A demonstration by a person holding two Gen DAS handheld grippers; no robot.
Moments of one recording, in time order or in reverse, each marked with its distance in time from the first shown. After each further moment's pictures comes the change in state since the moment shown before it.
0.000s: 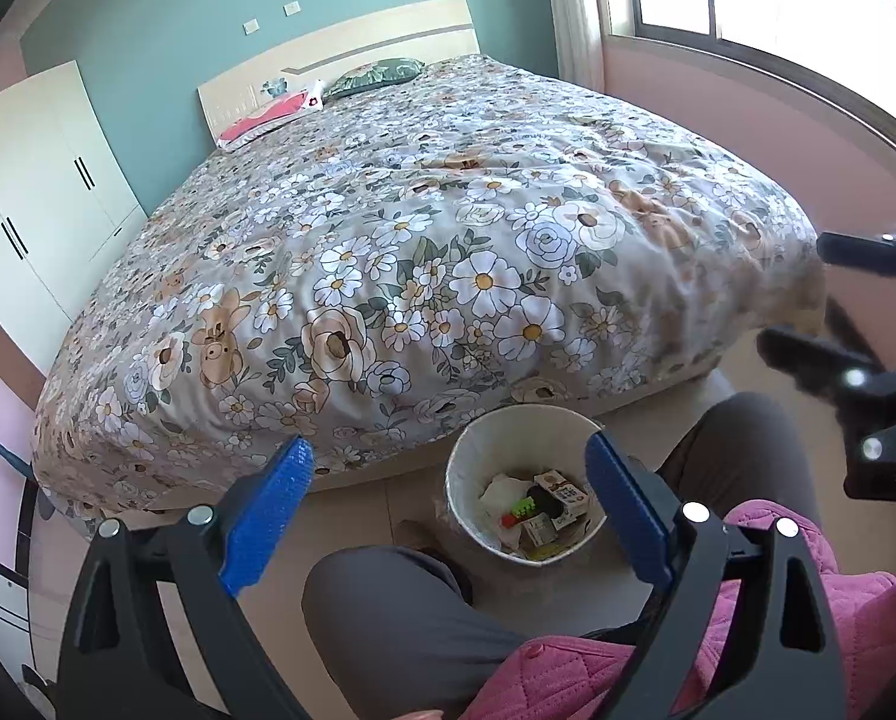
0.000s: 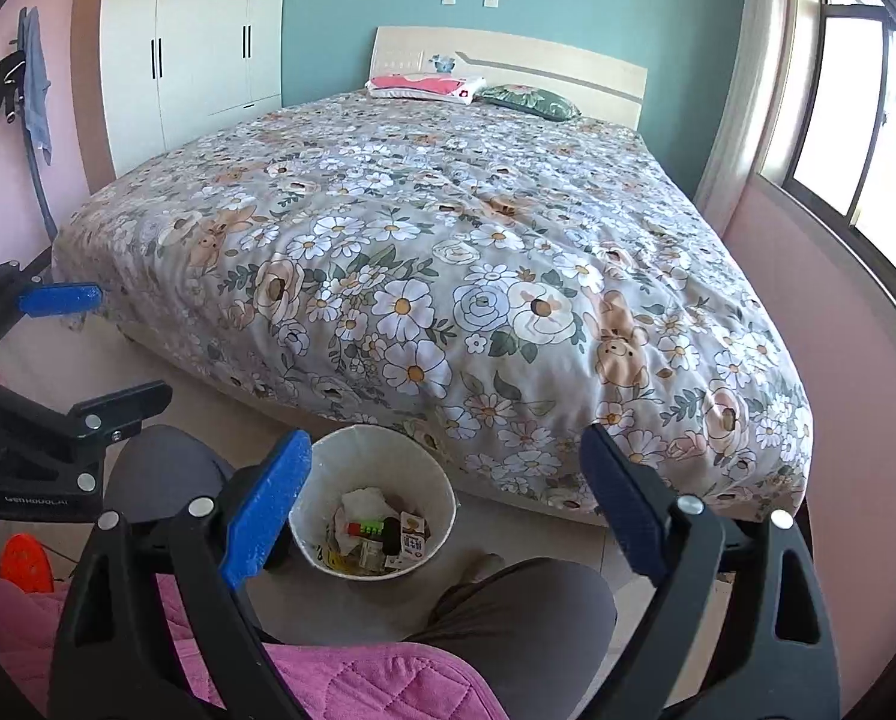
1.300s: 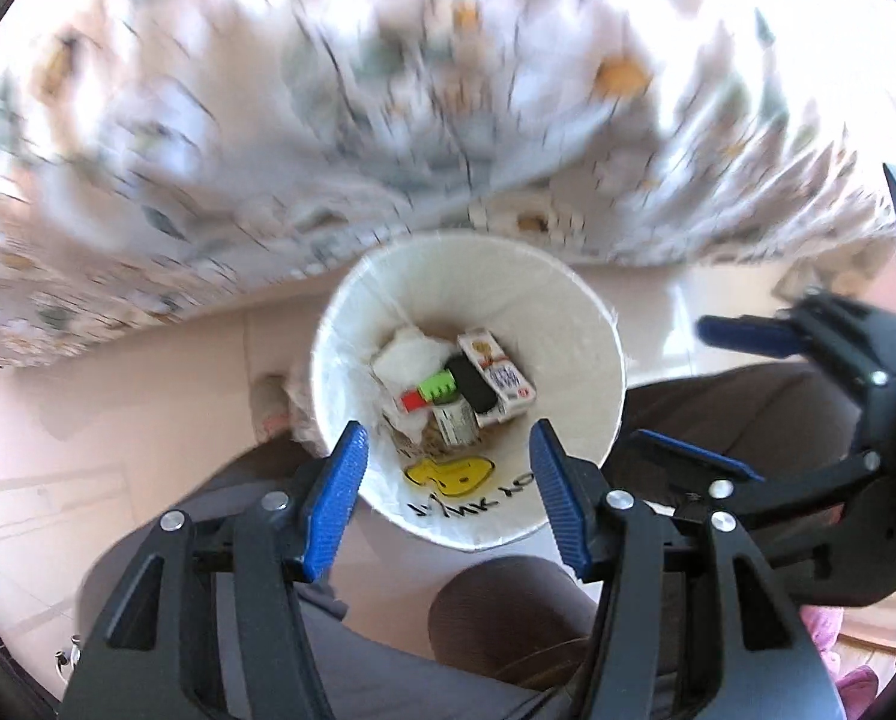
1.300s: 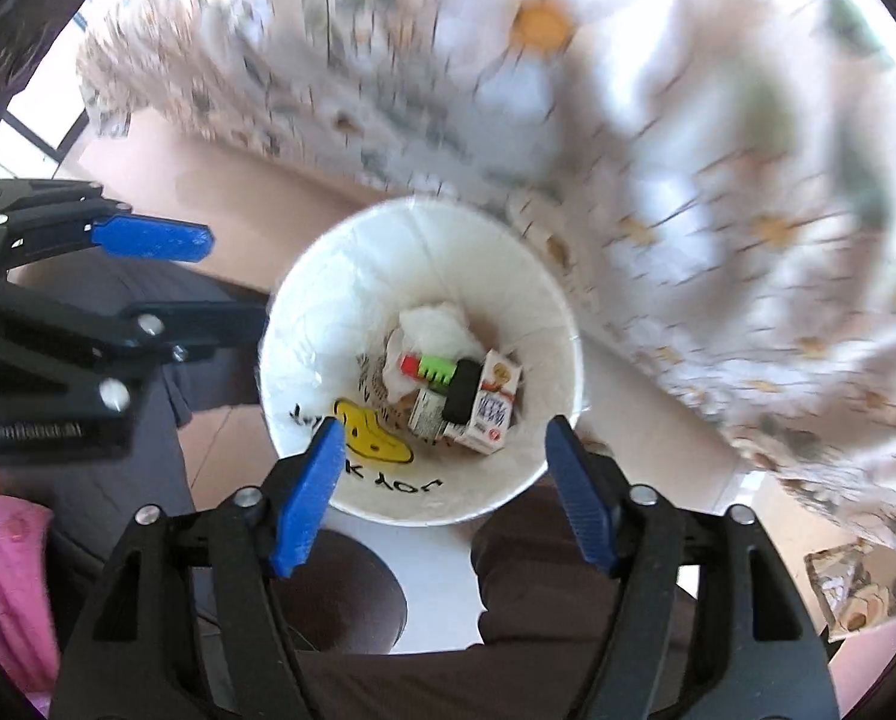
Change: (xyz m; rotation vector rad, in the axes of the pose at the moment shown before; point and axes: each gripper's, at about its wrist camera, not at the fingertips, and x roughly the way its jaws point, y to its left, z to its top) left arm 0.274 -0.004 -0.036 -0.180 0.517 -0.247; right arm 0.289 0.015 -0.072 -0.141 0.570 0.337
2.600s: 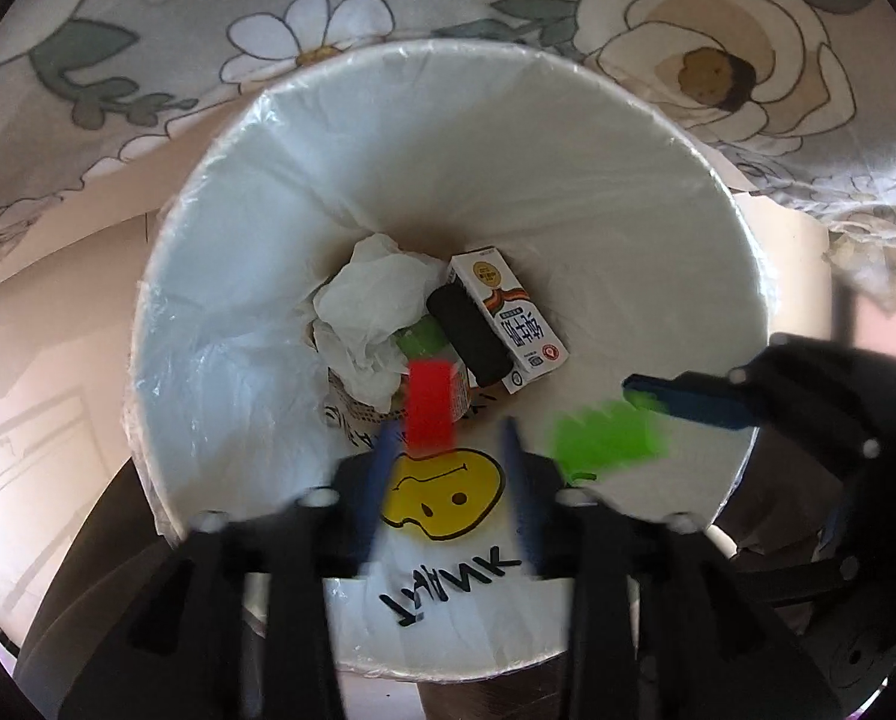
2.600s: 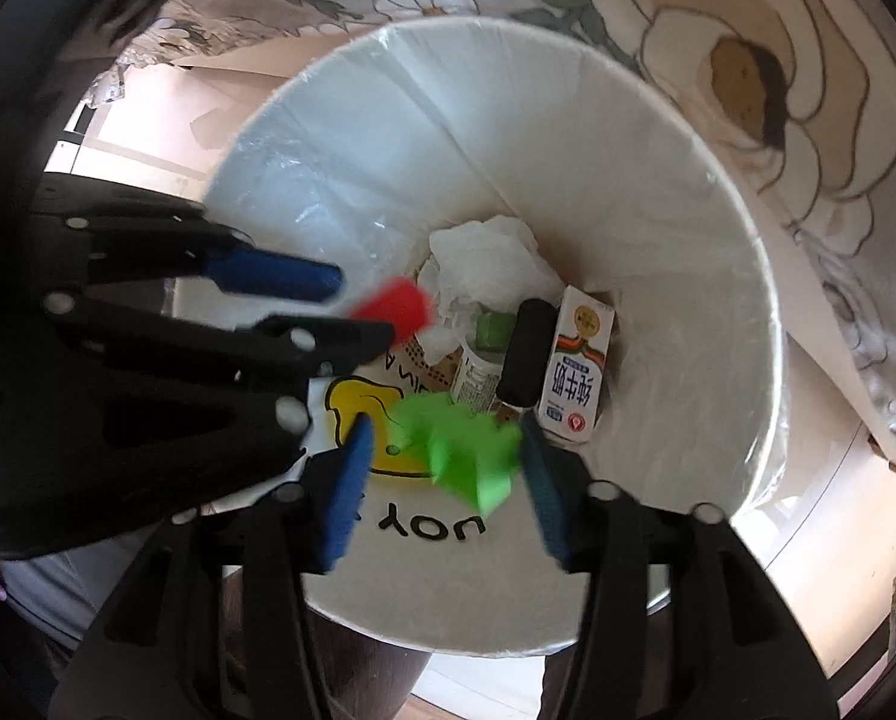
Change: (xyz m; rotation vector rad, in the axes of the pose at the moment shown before) left arm 0.194 0.022 0.014 -0.059 0.328 -0.111; right arm 0.187 -0.014 0.015 0.054 0.269 0.207
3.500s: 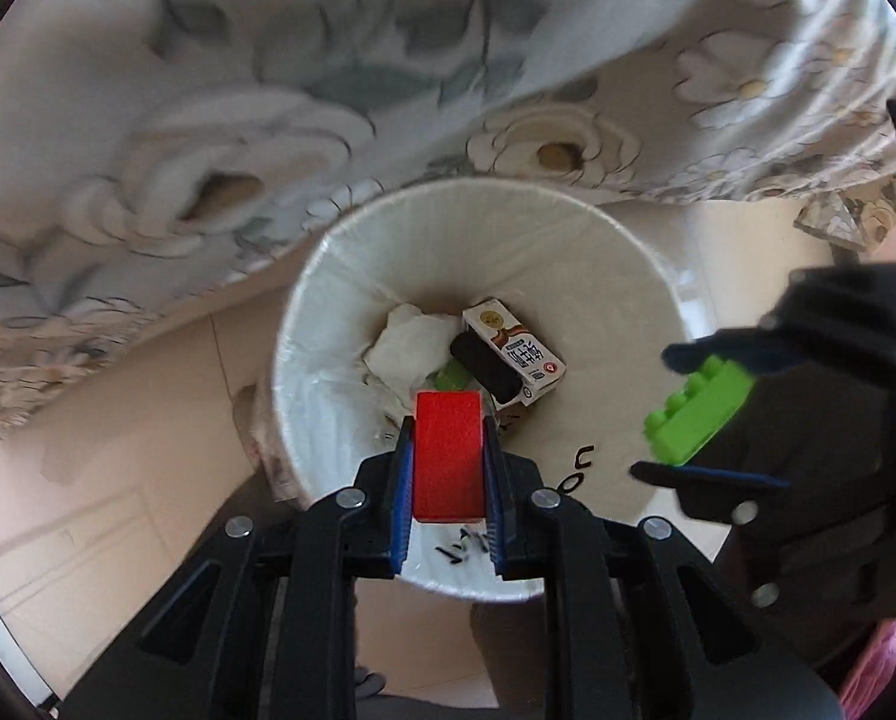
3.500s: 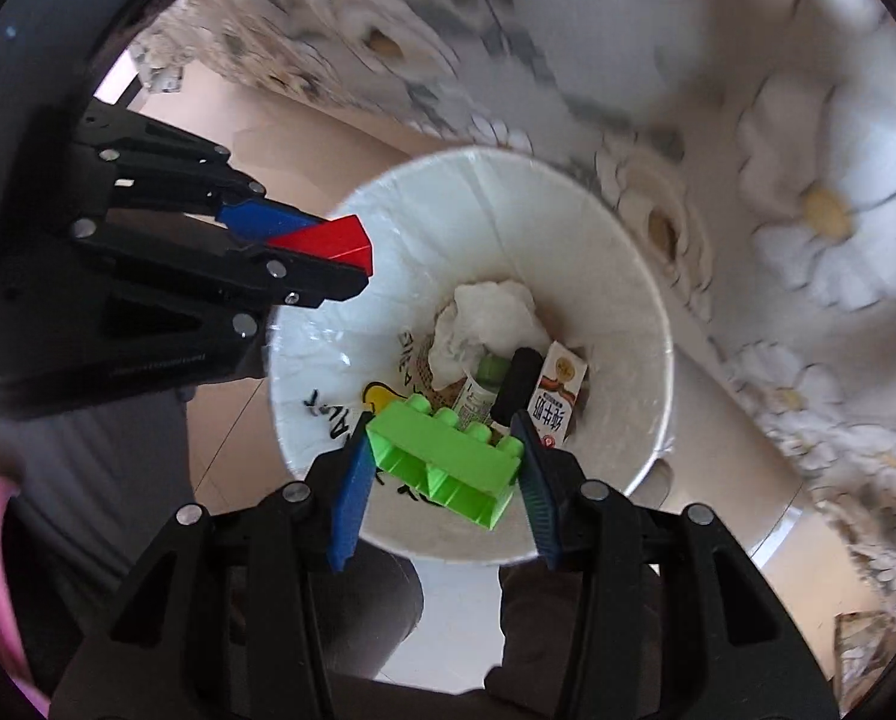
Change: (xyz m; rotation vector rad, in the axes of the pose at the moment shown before) left arm -0.080 -0.021 -0.029 0.178 -0.157 0.099; right arm -0.086 0.028 -0.025 -0.149 -0.124 -0.042
